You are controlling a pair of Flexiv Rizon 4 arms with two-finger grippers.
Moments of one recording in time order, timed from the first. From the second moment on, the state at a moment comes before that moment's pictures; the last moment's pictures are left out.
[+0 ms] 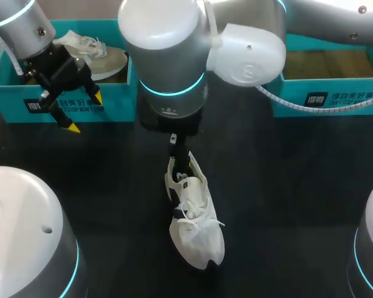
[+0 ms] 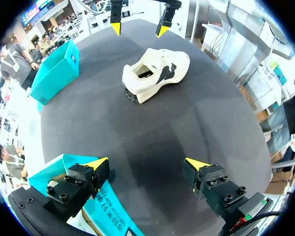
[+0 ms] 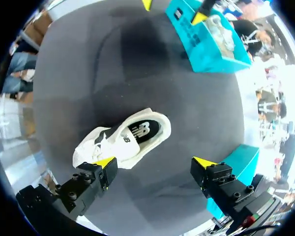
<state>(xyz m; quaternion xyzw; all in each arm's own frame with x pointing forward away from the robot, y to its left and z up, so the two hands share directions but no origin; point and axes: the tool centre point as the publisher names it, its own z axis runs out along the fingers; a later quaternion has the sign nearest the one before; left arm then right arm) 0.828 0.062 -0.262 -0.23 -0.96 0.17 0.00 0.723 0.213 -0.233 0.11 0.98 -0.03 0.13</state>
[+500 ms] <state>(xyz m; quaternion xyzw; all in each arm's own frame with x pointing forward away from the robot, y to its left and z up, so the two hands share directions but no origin) 0.828 0.062 -0.262 -0.23 -0.96 0.17 0.00 0.732 0.219 -0.238 0.00 0.99 -0.01 0.14</state>
